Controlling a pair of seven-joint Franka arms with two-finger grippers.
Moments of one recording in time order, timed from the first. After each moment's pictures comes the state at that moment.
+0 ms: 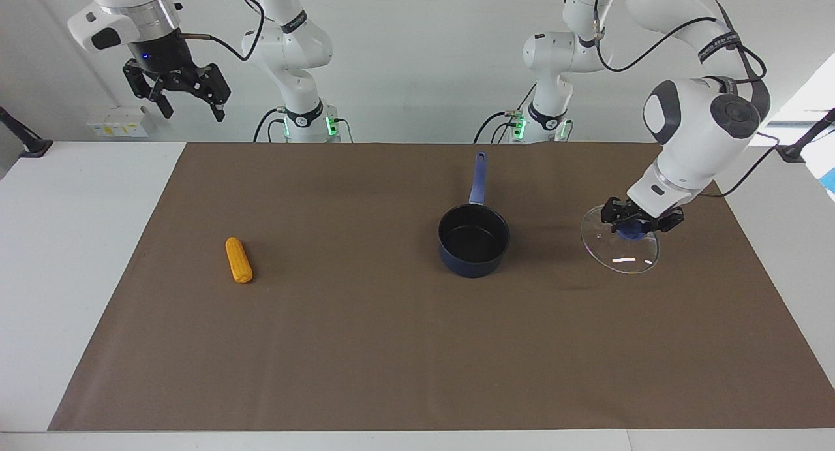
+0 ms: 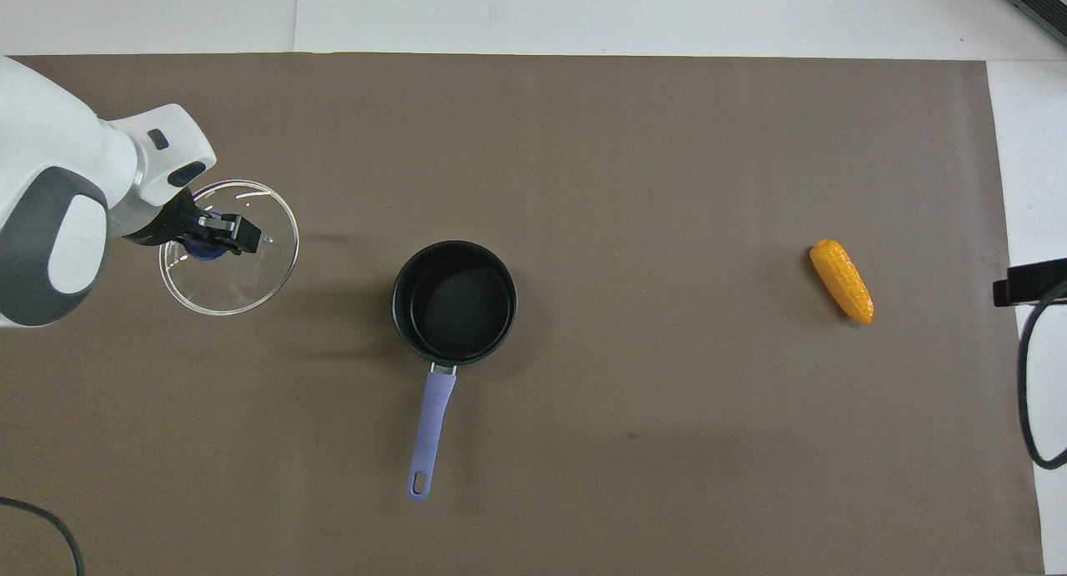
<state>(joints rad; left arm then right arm) -0.05 0.16 0.04 -1.83 -0.02 1.95 0.28 0.02 -0.12 -0.06 -1.57 -0.04 1.45 0.03</state>
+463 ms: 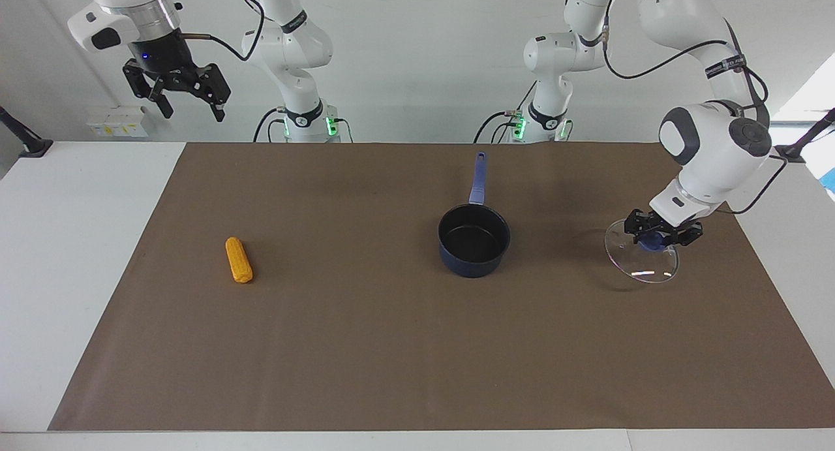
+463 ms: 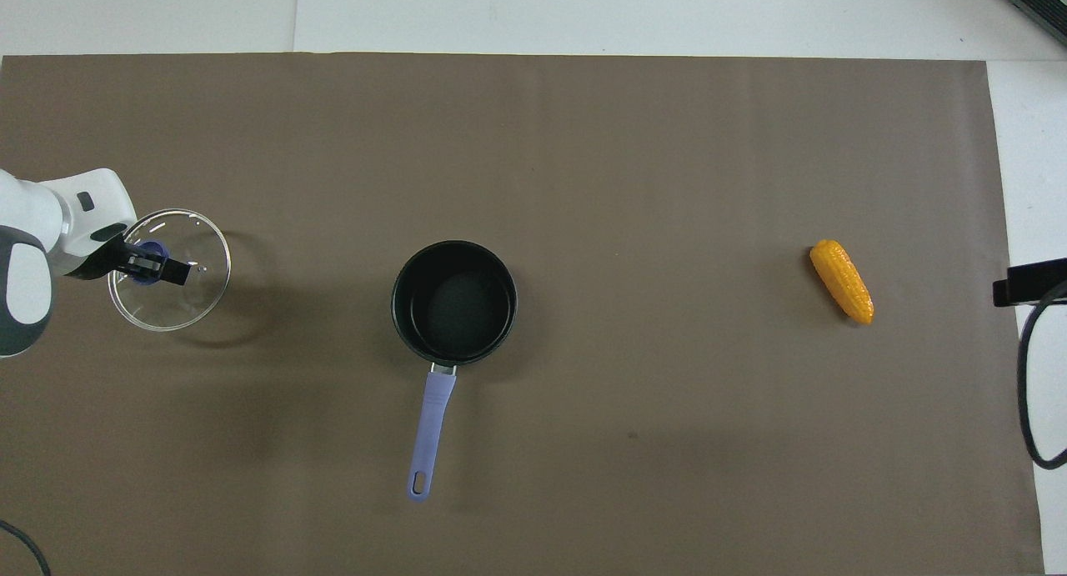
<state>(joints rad) 0.05 0.18 0.04 -1.97 -0.02 2.14 0.43 0.02 -0.12 -0.06 -1.57 -0.04 1.45 0.03</state>
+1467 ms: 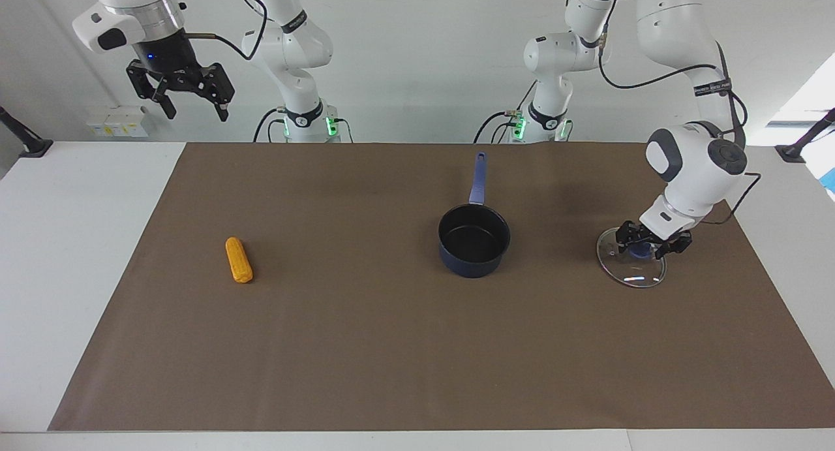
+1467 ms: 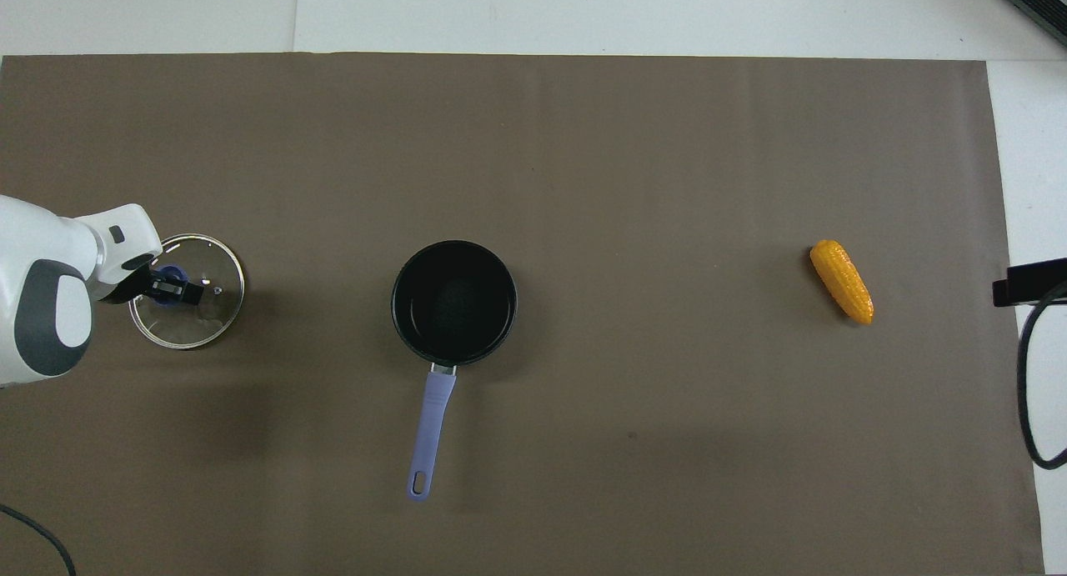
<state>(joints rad) 0.07 0.21 0.02 -2.03 -0.02 2.28 0.35 0.03 -0.12 -0.05 -1.57 -0.04 1.46 -0.03</state>
